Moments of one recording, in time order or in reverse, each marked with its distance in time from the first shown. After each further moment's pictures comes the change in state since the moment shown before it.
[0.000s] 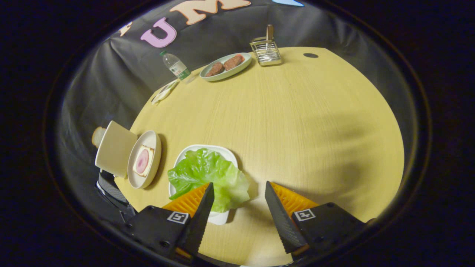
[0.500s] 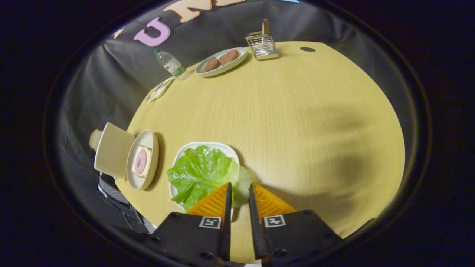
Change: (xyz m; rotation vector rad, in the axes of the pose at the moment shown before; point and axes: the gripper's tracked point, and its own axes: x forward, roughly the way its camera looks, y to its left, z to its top) arm -0.003 0.004 -0.007 0.034 0.043 -0.031
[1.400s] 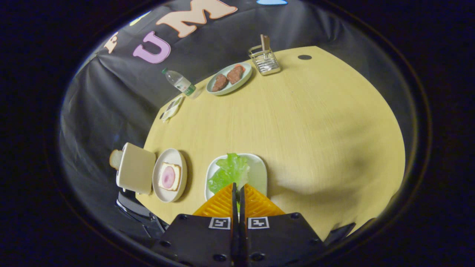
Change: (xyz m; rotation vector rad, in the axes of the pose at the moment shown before) arm -0.053 0.051 0.027 0.093 -0.098 0.094
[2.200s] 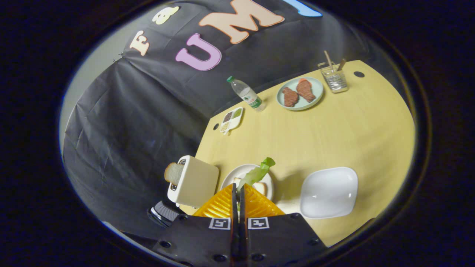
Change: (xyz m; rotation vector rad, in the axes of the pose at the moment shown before) arm -0.003 0.210 0.020 -0.022 -0.070 0.273
